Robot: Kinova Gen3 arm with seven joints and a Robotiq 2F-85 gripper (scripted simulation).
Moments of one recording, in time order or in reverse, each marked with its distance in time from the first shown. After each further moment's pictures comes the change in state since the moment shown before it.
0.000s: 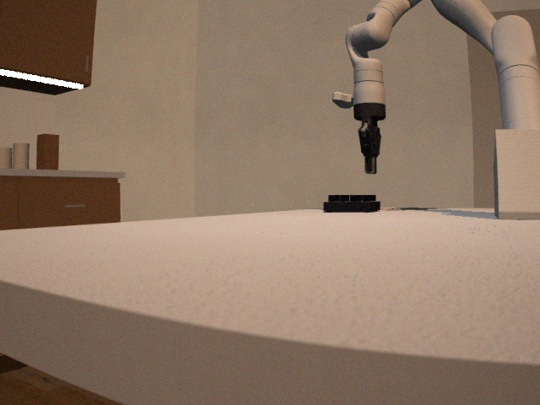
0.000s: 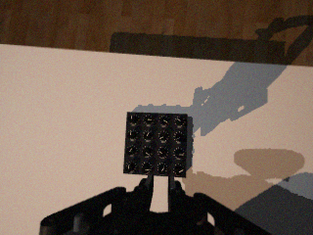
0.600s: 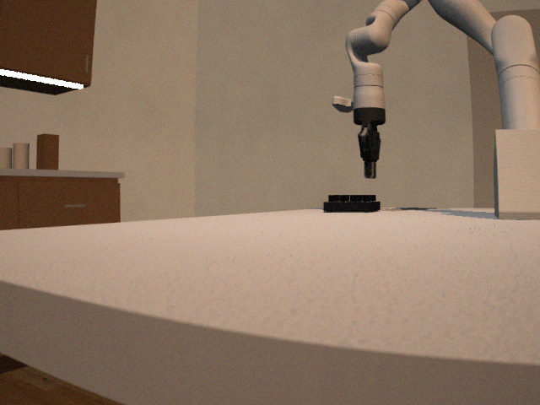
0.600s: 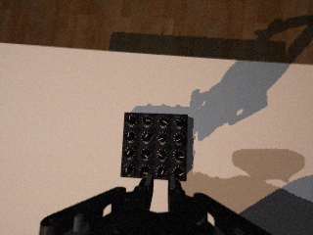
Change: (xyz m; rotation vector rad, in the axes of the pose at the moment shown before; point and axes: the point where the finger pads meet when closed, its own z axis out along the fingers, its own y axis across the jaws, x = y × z) arm 0.002 0.001 0.011 -0.001 0.005 0.002
